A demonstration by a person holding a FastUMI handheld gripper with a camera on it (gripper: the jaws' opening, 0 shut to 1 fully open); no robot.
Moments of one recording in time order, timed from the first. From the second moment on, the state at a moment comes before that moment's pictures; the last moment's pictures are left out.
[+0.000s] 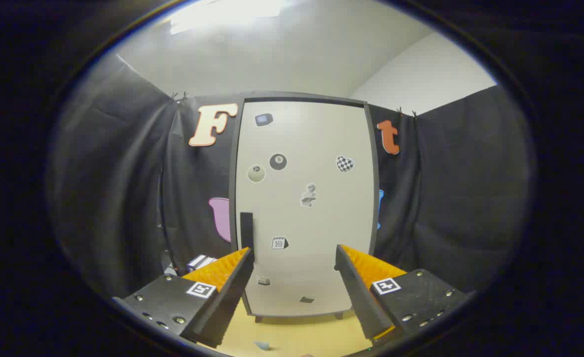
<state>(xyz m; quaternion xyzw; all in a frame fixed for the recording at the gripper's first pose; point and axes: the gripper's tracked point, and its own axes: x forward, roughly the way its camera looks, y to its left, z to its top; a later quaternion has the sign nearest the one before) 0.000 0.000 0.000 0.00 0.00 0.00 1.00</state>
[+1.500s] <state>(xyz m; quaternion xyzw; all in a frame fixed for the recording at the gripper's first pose) 0.044 0.048 -0.030 -0.01 0.03 0.02 1.00</state>
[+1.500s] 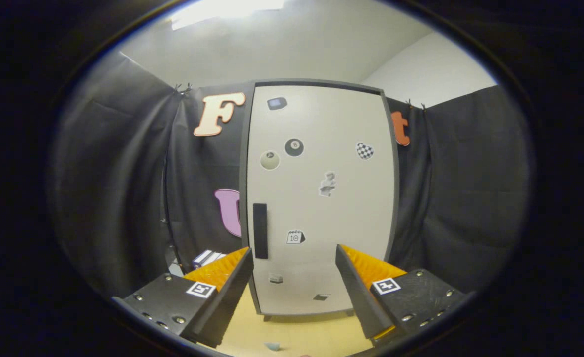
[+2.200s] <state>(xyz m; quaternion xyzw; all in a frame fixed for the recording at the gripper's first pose) 0.184 0.115 -0.079 -0.01 0.07 0.05 1.00</state>
